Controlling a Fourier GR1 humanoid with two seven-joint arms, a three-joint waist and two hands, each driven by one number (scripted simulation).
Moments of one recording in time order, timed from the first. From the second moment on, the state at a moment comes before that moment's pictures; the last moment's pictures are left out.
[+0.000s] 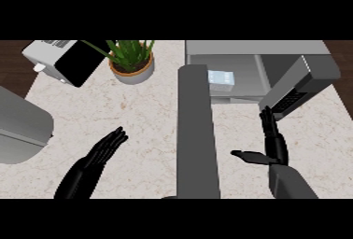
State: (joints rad) left arm 0.19 0.13 -0.19 -1.70 0.10 -0.27 -0.32; right arm -0.48 -0.12 -0.36 -0.26 0.08 0.01 -1.05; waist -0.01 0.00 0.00
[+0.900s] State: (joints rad) left arm 0.06 0.17 -0.38 -1.51 -0.21 -0.29 -0.33; right arm -0.06 -0.14 -0.26 -0.83 -0.04 0.21 -0.96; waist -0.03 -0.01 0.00
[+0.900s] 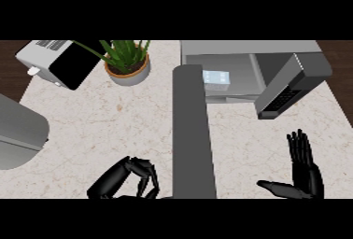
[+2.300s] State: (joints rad) left arm -0.52 0.01 -0.96 -1.01 0.14 0.31 -0.25; right arm 0.36 -0.24 -0.17 -1.75 -0.33 0.45 -0.56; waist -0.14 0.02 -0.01
